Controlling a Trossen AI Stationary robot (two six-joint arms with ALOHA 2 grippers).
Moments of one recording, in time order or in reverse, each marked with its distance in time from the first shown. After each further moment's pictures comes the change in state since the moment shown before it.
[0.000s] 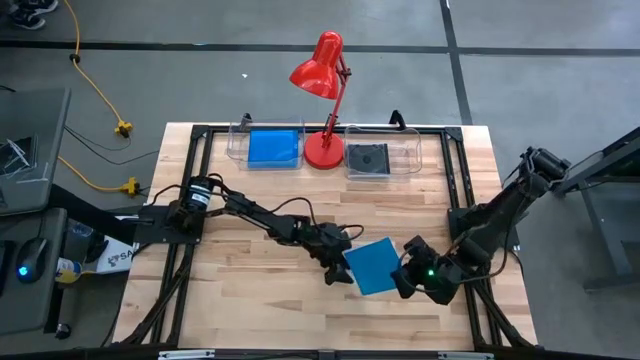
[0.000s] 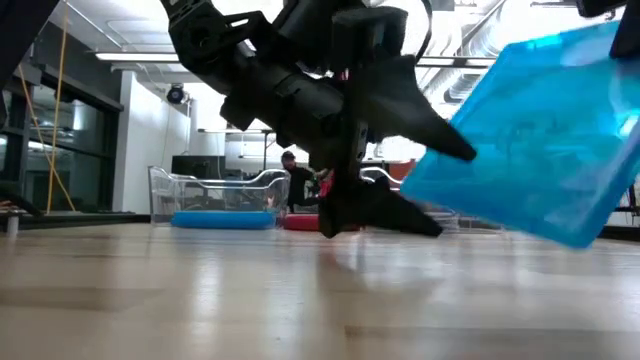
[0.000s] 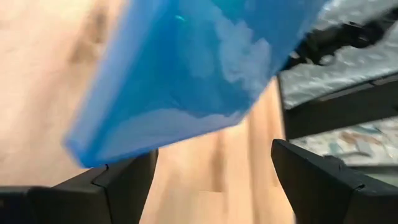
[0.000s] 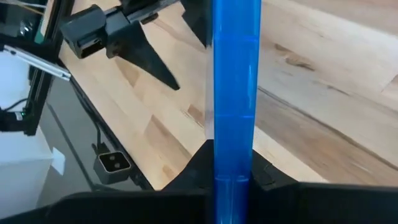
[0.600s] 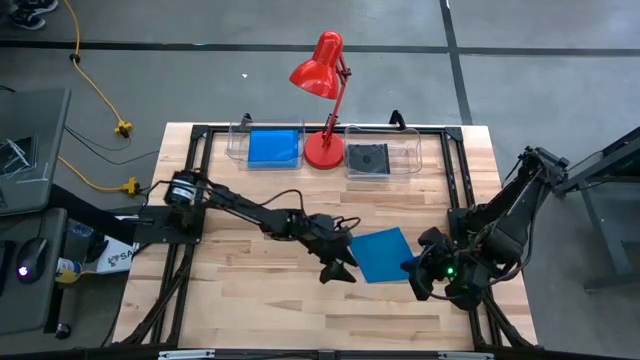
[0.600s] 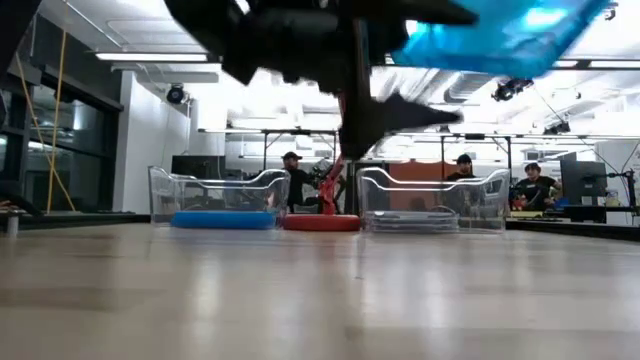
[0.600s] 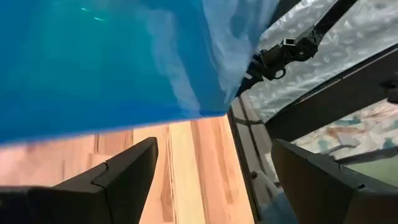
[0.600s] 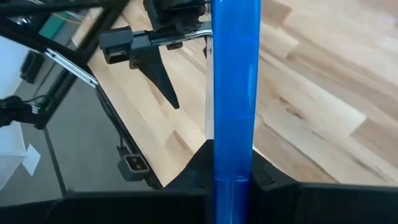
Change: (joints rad) left arm 0.004 -0.136 -0.002 0.029 0.022 0.114; right arm 0.069 0.000 0.369 -0.440 0.155 -0.100
